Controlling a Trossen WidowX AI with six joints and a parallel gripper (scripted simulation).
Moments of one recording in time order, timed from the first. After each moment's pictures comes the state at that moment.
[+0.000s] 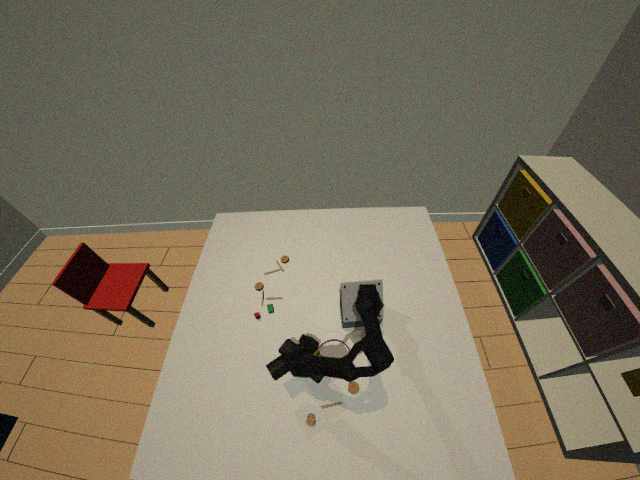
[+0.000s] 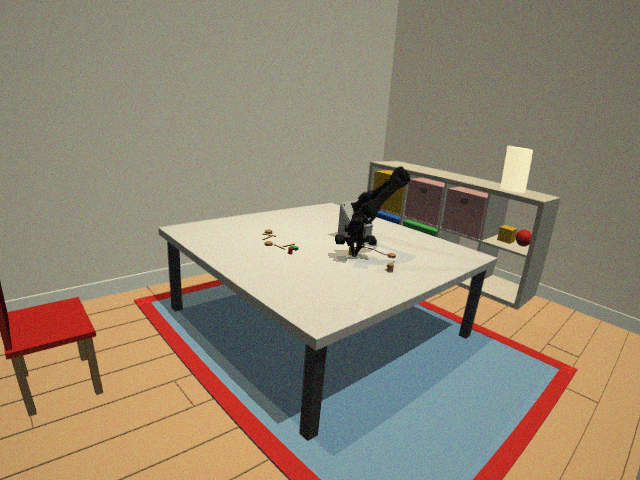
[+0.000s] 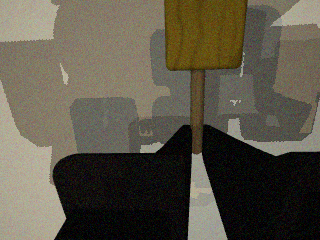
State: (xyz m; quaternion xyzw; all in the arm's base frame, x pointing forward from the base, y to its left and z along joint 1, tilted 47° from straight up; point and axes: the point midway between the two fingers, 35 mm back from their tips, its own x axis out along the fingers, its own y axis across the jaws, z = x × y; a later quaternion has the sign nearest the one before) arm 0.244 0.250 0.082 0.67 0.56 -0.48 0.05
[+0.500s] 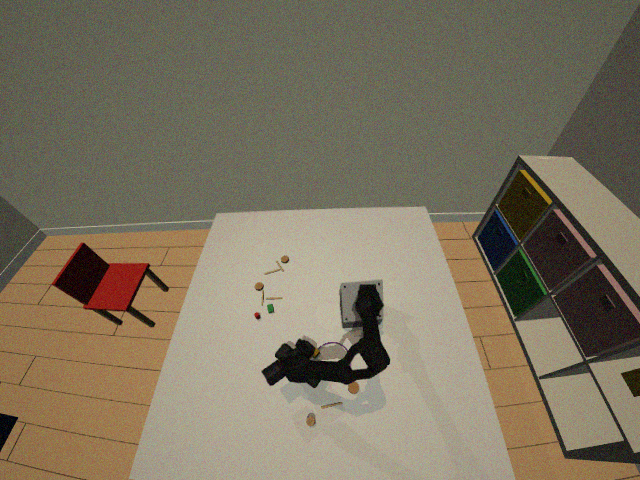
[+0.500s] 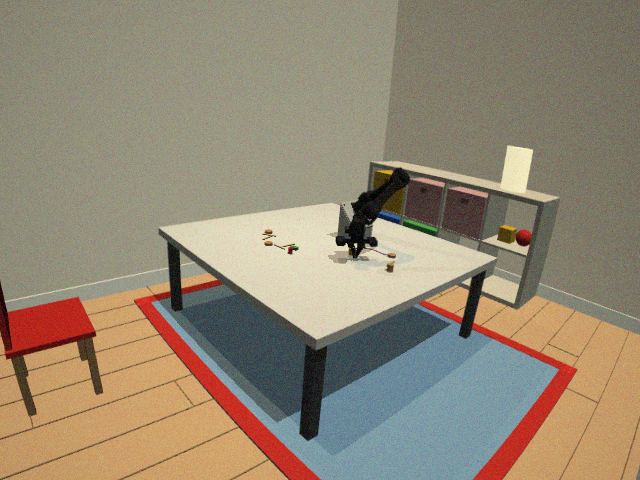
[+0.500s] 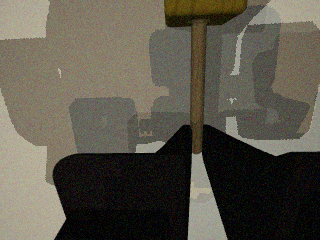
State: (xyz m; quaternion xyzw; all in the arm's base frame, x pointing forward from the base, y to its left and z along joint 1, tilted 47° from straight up) arm 0.257 0.261 0.094 0.67 0.56 -0.48 0.05
